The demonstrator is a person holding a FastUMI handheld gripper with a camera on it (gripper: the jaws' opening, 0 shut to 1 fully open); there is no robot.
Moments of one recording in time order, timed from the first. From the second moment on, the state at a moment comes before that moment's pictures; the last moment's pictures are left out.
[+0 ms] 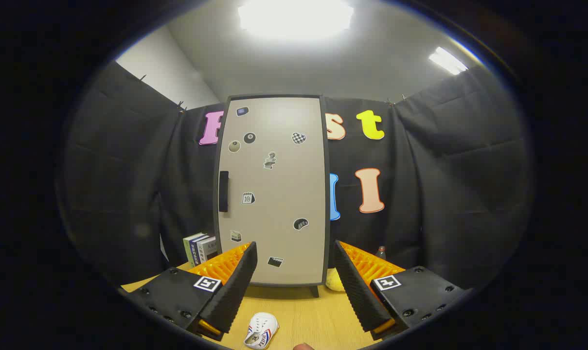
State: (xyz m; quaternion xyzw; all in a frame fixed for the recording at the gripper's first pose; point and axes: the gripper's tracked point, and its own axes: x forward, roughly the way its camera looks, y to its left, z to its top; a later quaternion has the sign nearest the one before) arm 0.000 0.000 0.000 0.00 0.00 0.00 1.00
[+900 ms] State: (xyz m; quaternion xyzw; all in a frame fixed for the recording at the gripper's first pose) arm 0.010 0.012 0.004 0.00 0.01 0.01 1.00
